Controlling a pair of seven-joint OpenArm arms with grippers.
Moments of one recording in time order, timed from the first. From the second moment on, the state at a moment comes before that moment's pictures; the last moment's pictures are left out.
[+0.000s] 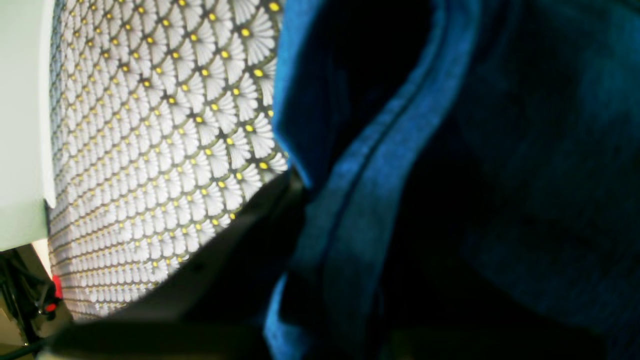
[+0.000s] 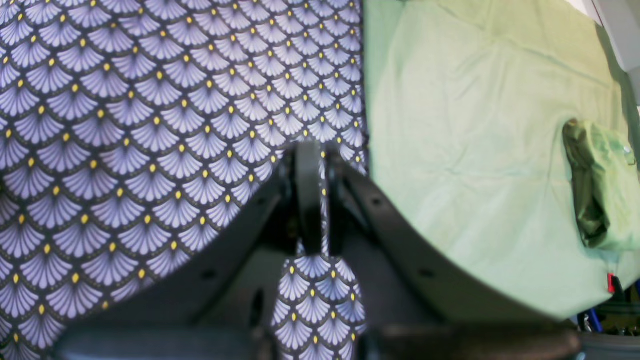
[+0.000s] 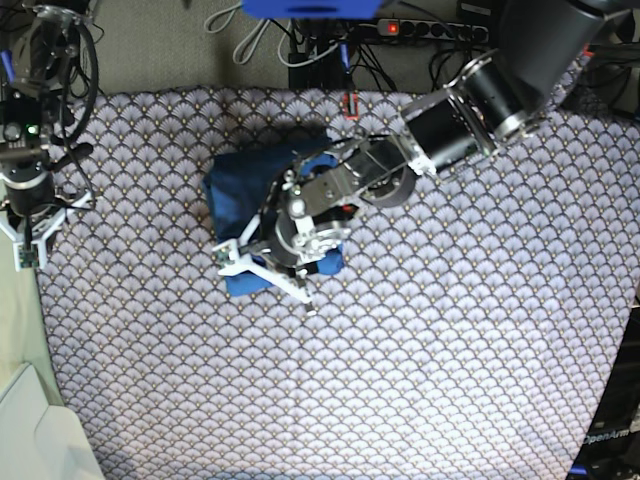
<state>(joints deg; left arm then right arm) -29.3 -4.7 61.8 72.8 7.4 -9.2 47.0 -12.7 14.8 24.3 112.9 -2.3 17.1 -44.6</state>
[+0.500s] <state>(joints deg) -29.1 -3.9 61.7 72.8 15.2 -9.4 47.4 -12.7 14.0 24.2 112.9 -2.3 17.1 -44.5</state>
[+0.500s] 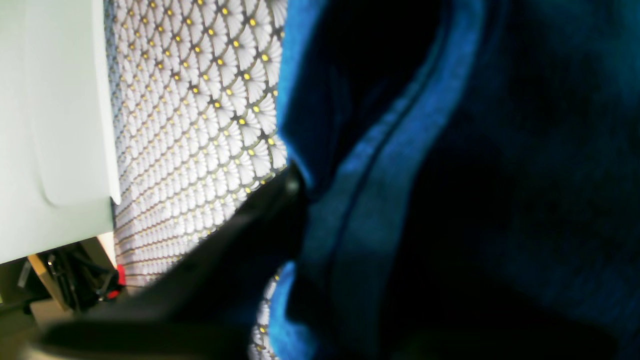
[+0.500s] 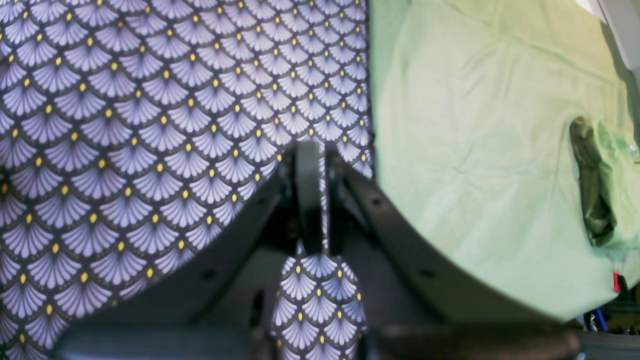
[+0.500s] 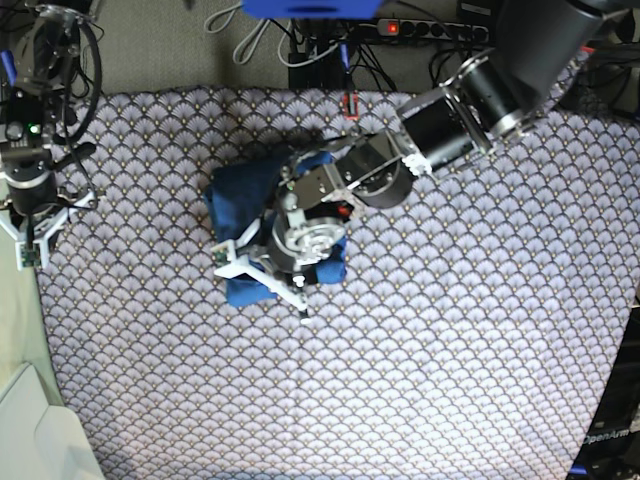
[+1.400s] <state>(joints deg) -28.4 -3.6 54.0 73.8 15.8 -9.0 49.2 -12.7 13.5 24.2 112.8 -2.4 17.2 -44.5</state>
